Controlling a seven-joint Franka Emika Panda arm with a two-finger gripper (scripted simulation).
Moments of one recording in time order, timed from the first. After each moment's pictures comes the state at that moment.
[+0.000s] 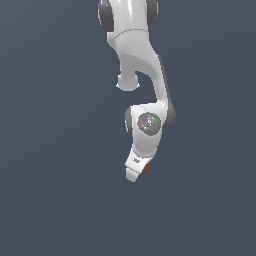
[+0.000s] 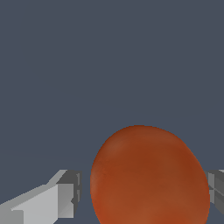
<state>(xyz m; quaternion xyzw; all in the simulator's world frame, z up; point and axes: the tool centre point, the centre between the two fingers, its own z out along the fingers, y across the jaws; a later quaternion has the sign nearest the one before) 0.065 0.059 0.047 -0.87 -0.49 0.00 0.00</state>
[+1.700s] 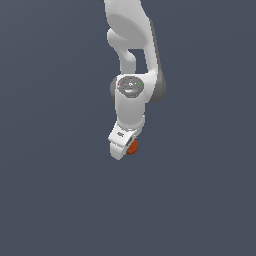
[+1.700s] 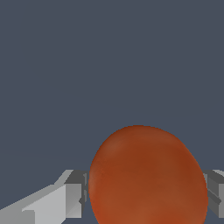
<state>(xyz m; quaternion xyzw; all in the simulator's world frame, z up) 0.013 0.006 0.131 -0.87 -0.49 0.00 0.00</state>
